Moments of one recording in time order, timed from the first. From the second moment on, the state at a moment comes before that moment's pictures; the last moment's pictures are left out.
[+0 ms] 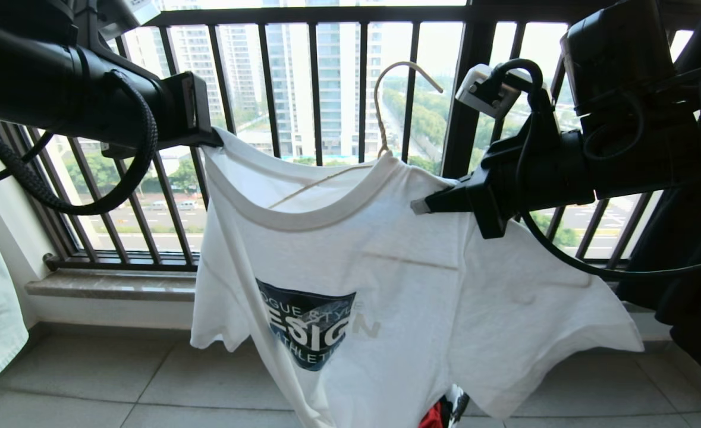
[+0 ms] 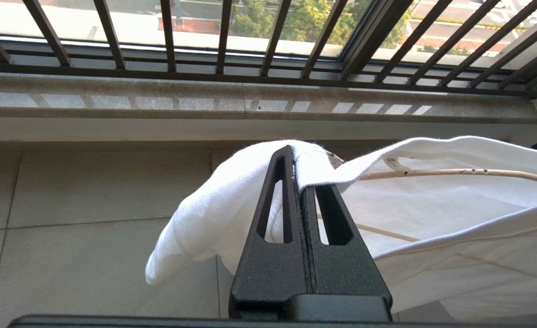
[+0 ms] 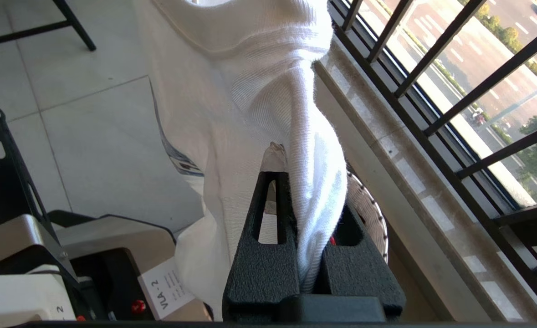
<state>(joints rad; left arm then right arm) -0.42 1.60 -1.83 0.63 0.08 -0.31 0.51 1.69 -1.60 0.35 0.39 -0.26</state>
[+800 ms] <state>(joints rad) -0.54 1.73 -1.95 0.45 0.09 -0.26 0.49 1.64 -1.24 -0.20 0.49 -0.07</state>
